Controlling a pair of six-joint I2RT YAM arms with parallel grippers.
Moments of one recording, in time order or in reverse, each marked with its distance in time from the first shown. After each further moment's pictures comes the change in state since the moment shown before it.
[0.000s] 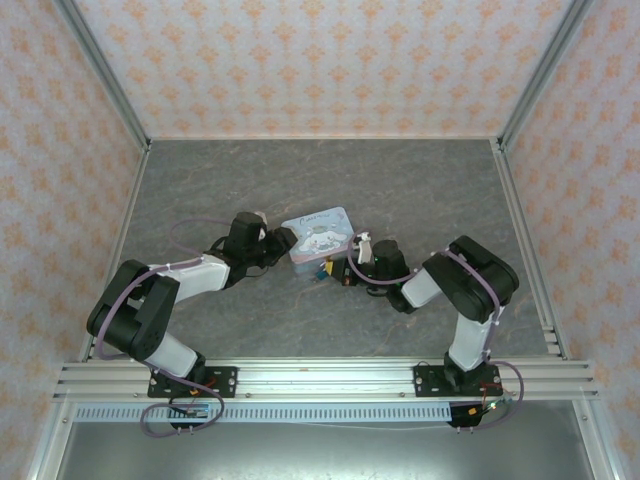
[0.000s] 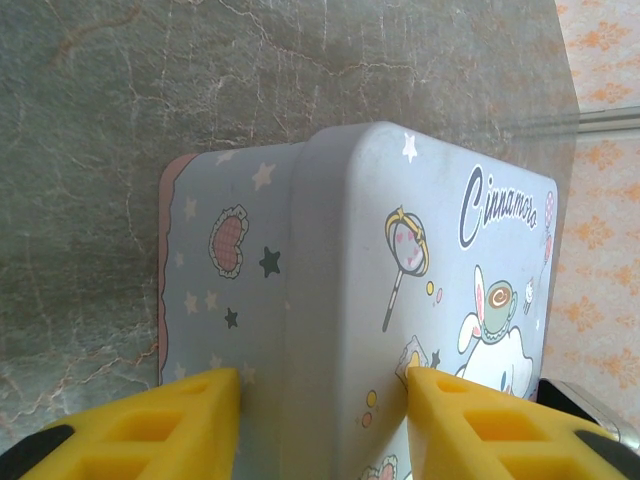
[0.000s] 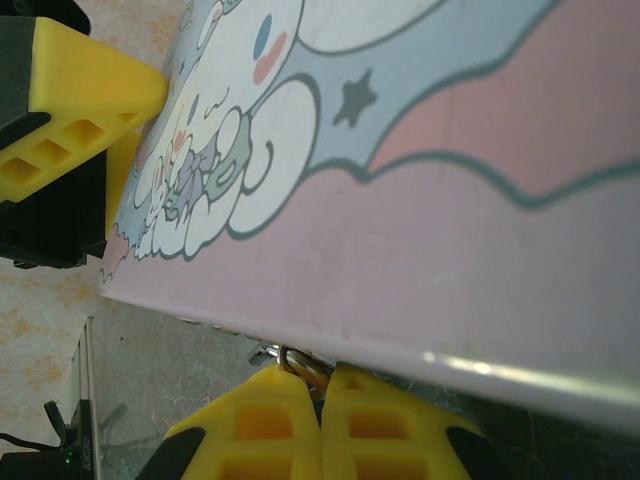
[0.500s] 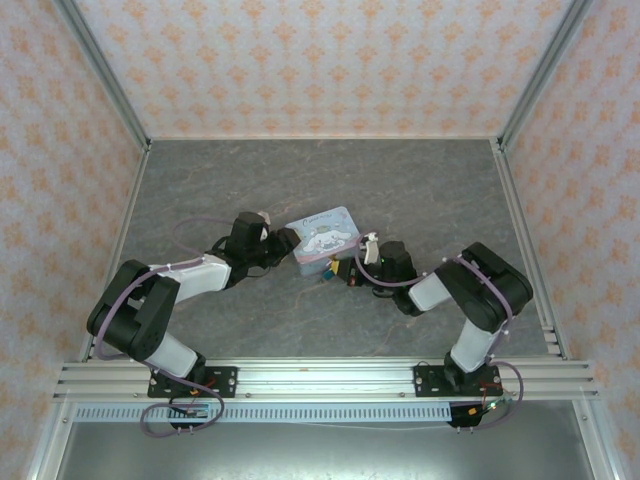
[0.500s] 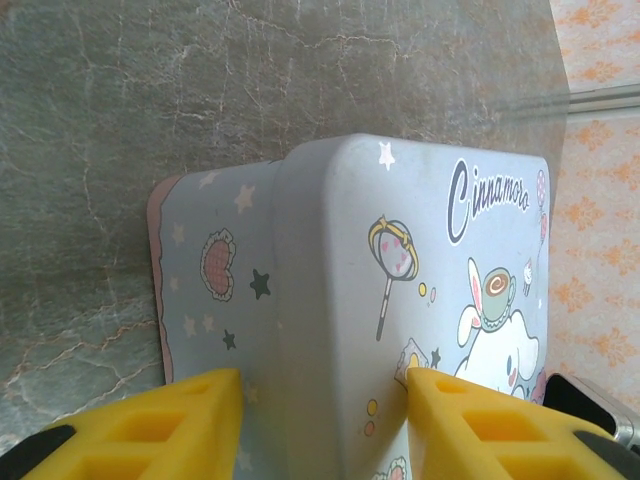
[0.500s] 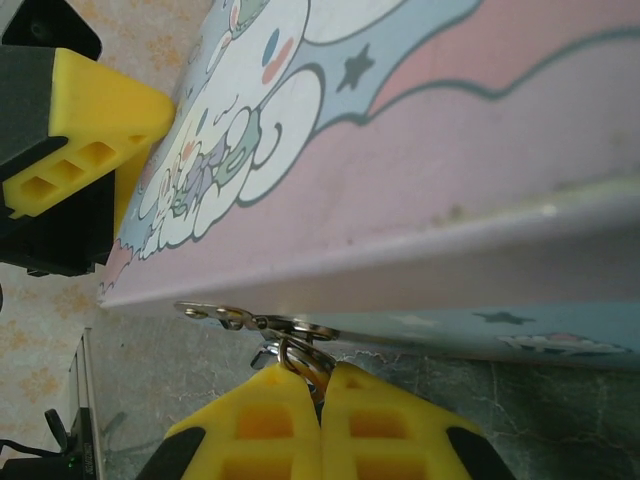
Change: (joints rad) left arm -0.013 -0.001 0.007 -0.001 0.022 0.001; right arm -0.023 -0.093 -0.050 -0.039 0.023 -0.003
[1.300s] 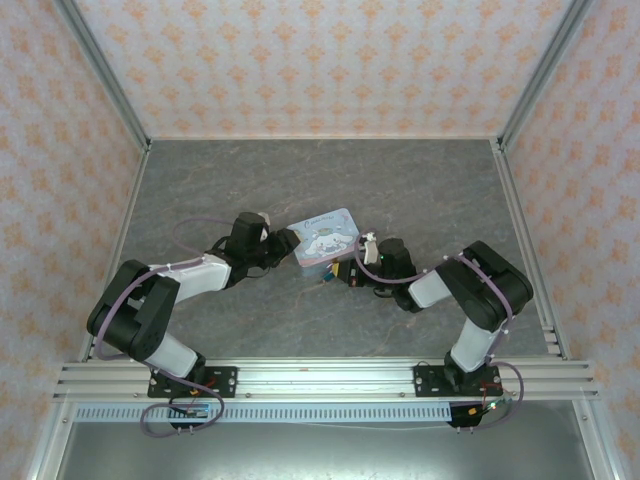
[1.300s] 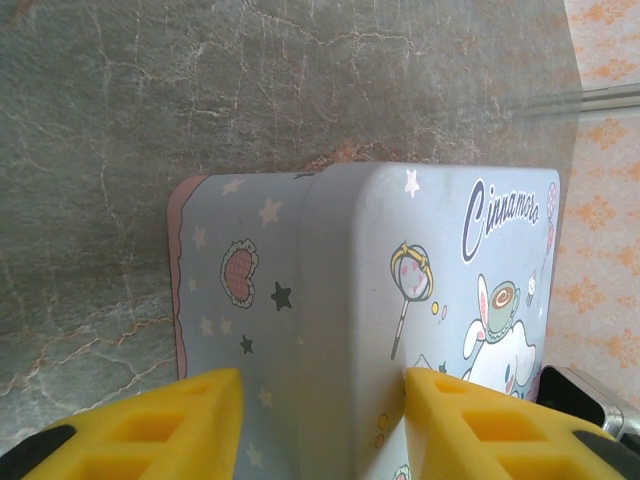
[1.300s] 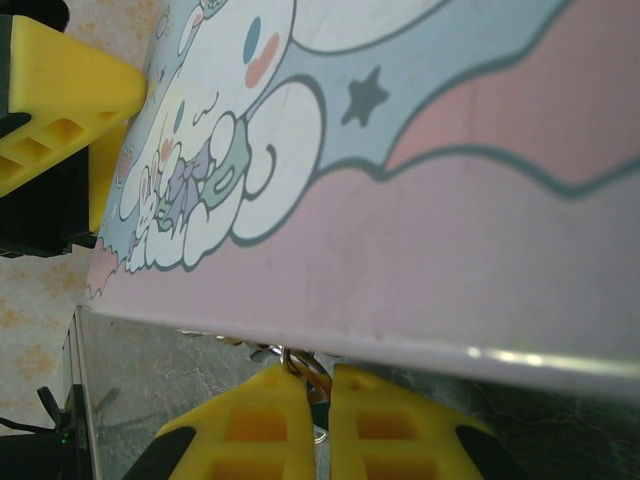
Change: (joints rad) left arm 0.000 0.000 0.002 -0.021 -0.004 0.008; right arm -0.016 0.010 0.027 -0.090 -0.051 -0.036
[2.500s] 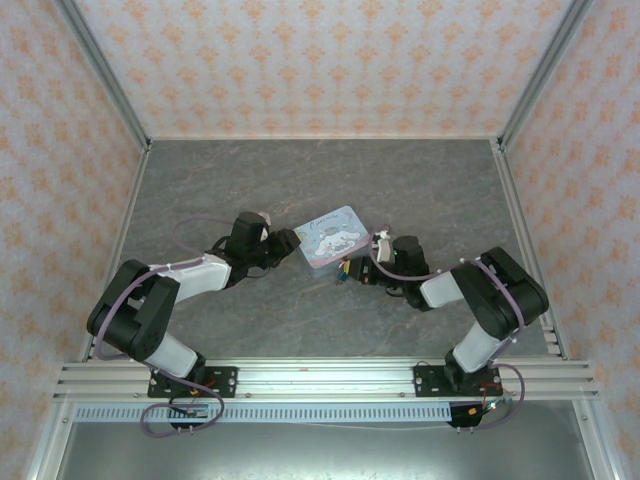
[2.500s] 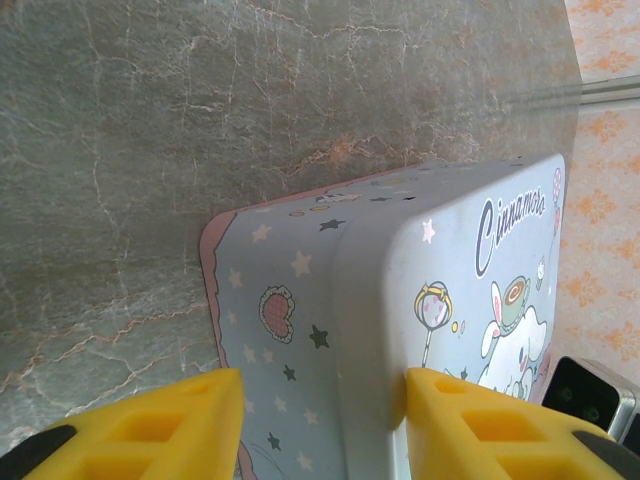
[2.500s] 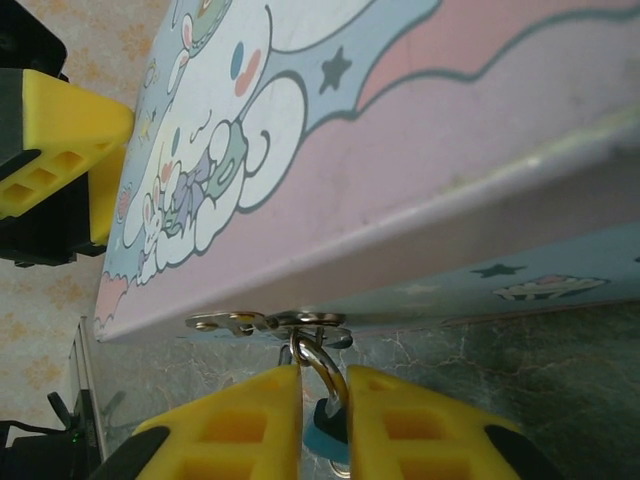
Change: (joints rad) left arm 0.000 0.000 0.002 -0.003 0.008 0.011; right arm -0.104 -0.087 -0.040 -0.080 -0.071 -0.023
